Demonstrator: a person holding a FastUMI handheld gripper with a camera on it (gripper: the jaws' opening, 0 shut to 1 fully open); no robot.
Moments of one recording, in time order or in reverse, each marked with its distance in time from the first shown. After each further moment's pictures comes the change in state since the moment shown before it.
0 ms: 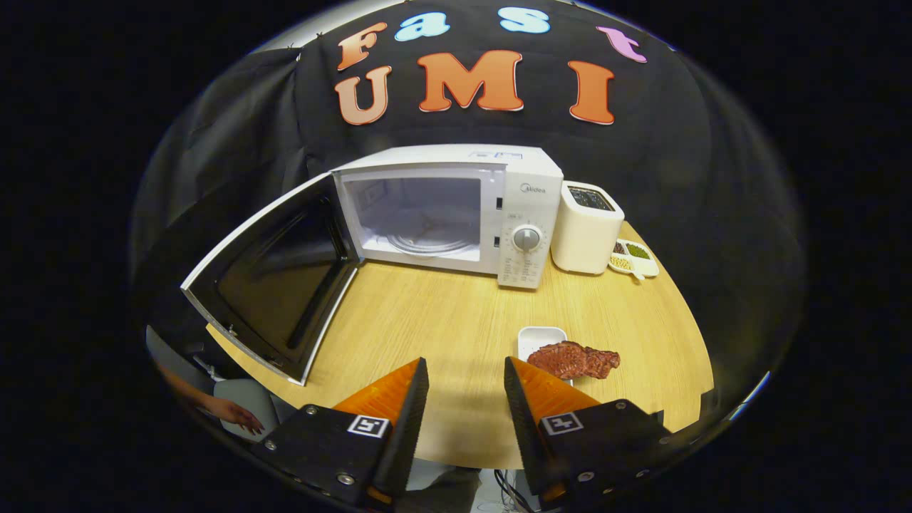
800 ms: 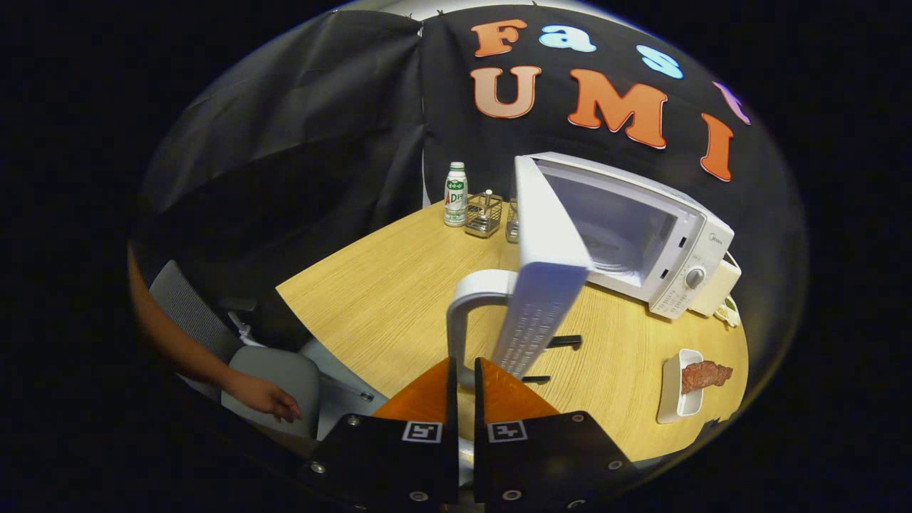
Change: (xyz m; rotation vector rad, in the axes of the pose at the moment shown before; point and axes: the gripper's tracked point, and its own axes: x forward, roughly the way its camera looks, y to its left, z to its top) arm -0.024 0.272 -0.015 -0.266 -0.087 0.248
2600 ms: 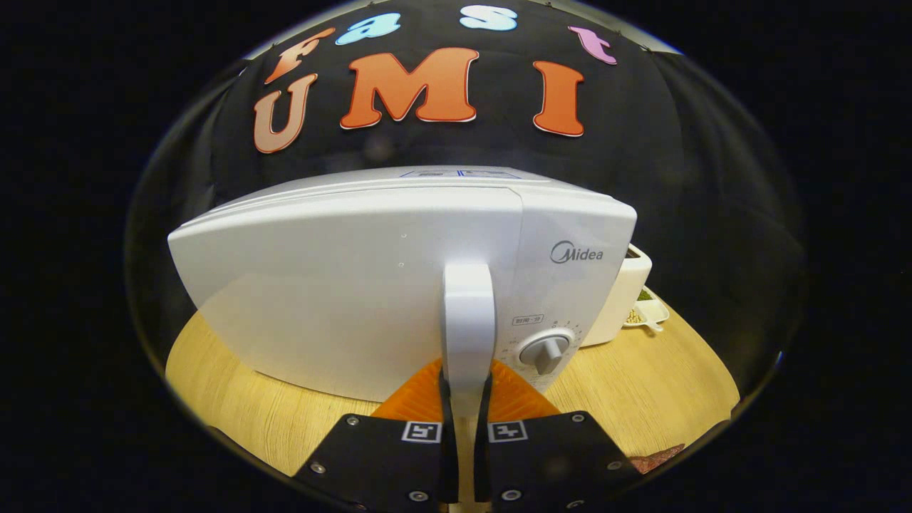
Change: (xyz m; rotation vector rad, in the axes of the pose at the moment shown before) arm 0.152 -0.351 0.041 0.368 -0.100 -0.546
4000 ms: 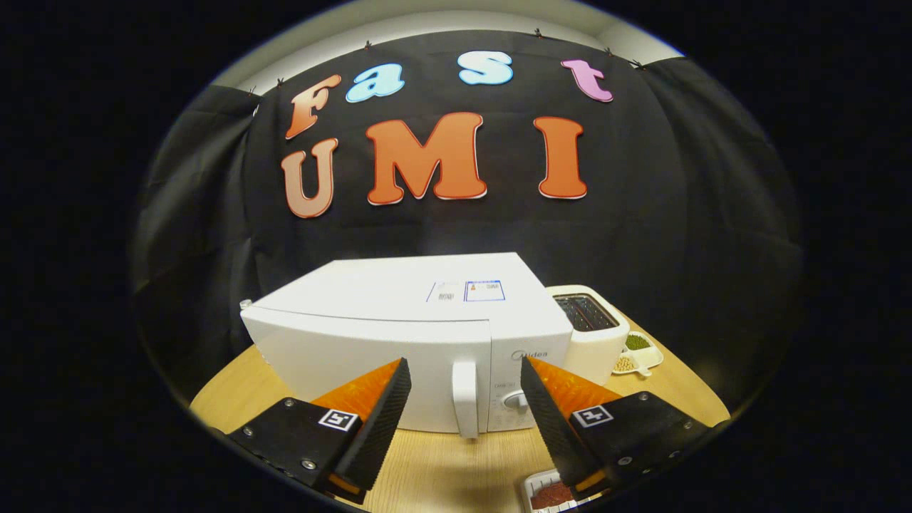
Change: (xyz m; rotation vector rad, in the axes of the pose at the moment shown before) arm -0.062 -0.009 0.070 0.021 -0.201 0.111
